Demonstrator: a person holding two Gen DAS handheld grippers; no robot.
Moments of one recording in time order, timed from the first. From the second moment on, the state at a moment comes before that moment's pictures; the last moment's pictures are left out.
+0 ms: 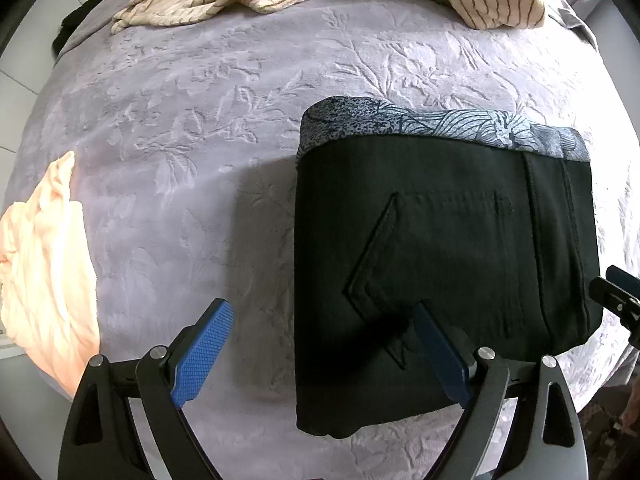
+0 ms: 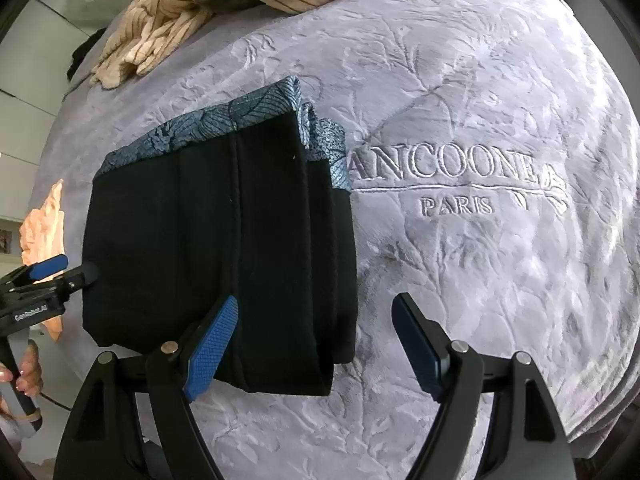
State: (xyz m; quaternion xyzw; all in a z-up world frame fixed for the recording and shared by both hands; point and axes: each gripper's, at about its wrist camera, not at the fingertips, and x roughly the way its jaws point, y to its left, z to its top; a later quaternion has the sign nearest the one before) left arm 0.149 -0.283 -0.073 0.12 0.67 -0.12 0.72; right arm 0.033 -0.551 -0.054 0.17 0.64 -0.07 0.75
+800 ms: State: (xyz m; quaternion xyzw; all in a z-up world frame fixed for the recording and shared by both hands) left arm 0.166 -0.282 -0.090 0.09 0.68 -0.16 0.71; right arm 0.035 -0.568 -0.074 0.27 0.65 -0.01 0.71
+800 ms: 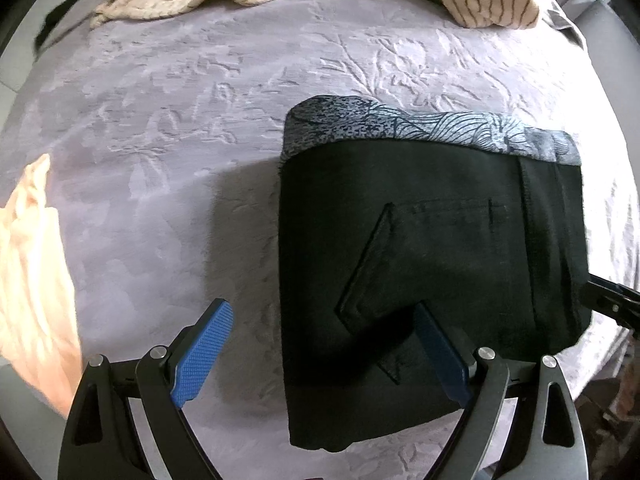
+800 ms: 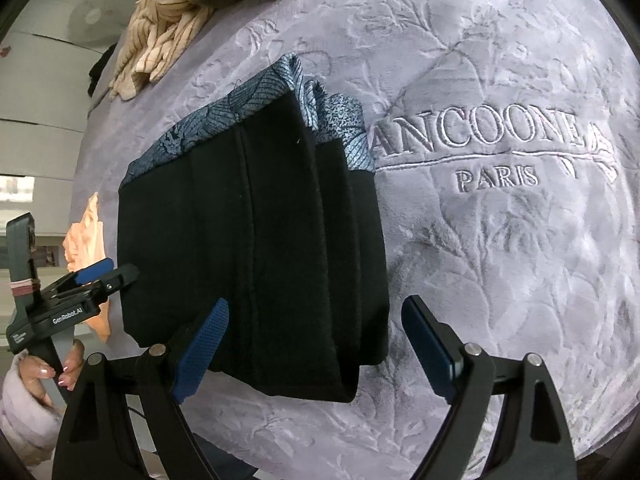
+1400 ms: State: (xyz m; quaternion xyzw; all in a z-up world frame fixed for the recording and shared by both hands) left arm 0.189 -0.275 -0.160 -0.05 0.70 -0.28 0.66; right arm 0.059 -0.597 -0.134 0.40 0.60 0.09 0.68
